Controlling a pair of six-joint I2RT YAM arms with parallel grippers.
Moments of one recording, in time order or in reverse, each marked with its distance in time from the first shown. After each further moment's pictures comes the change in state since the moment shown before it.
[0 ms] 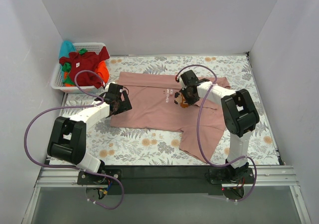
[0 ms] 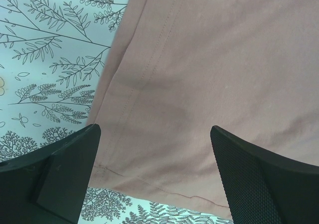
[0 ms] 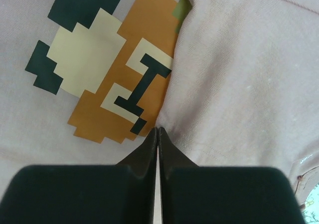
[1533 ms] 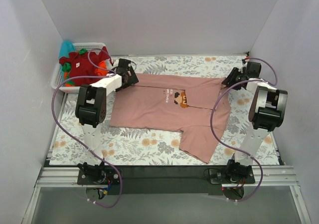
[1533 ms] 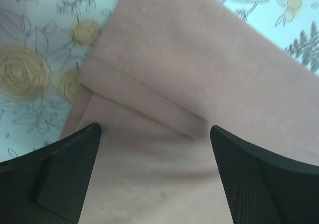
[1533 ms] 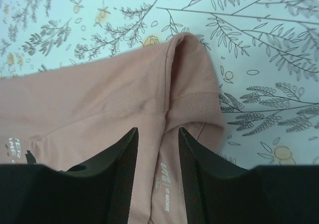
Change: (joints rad) left arm 0.050 0.620 0.678 0.015 -0.022 -0.030; right arm -0.698 0.026 -0.006 0.391 -0.539 0.416
